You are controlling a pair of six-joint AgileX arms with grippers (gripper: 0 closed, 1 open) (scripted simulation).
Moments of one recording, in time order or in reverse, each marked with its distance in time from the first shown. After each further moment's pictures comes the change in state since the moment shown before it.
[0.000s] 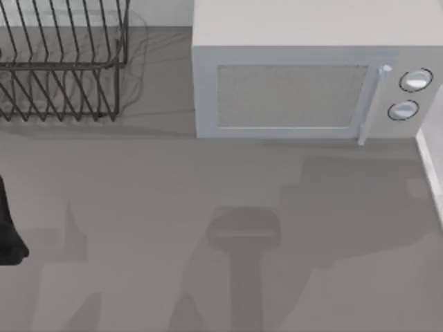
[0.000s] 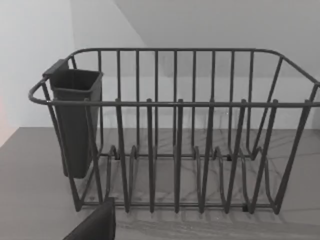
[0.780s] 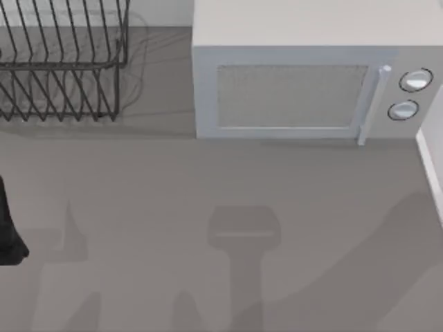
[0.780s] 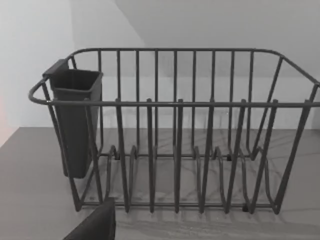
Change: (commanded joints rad) left arm 0.000 0.000 0.000 0.000 0.000 0.000; right arm 0.004 0.279 -0.502 0.795 0.002 0.007
